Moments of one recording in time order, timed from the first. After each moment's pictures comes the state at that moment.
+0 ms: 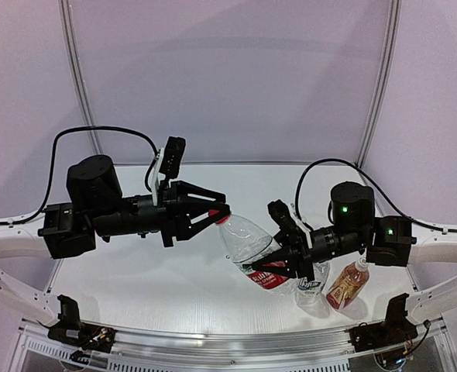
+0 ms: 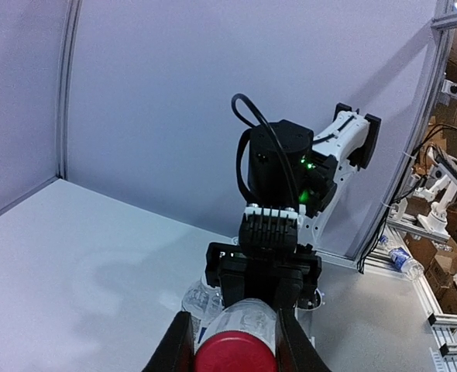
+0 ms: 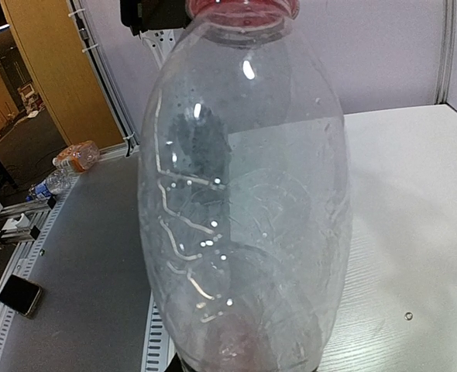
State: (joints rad) left arm -1.16 1.13 0.95 0.20 0.22 -0.24; right arm 1.09 1.09 0.77 0.02 -0.53 0.09
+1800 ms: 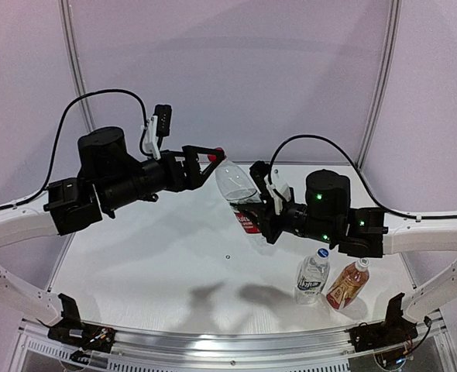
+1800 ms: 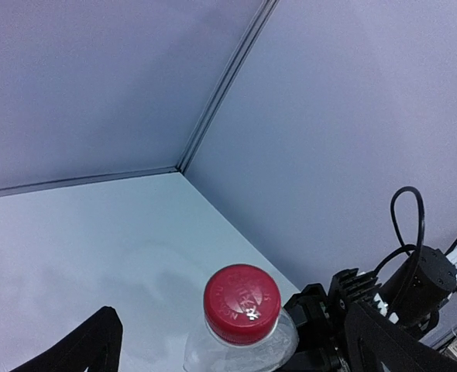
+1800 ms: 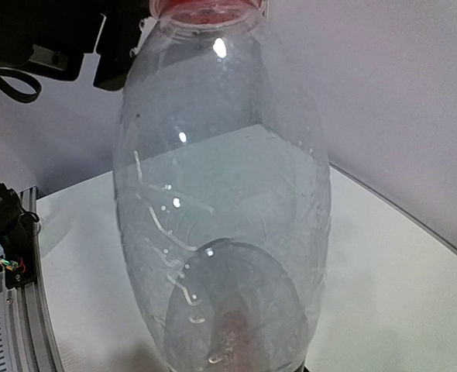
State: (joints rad) left arm -1.01 1.23 1.11 0.08 -0.11 -0.52; right arm 1.09 1.30 0.90 0.21 0.11 0.05
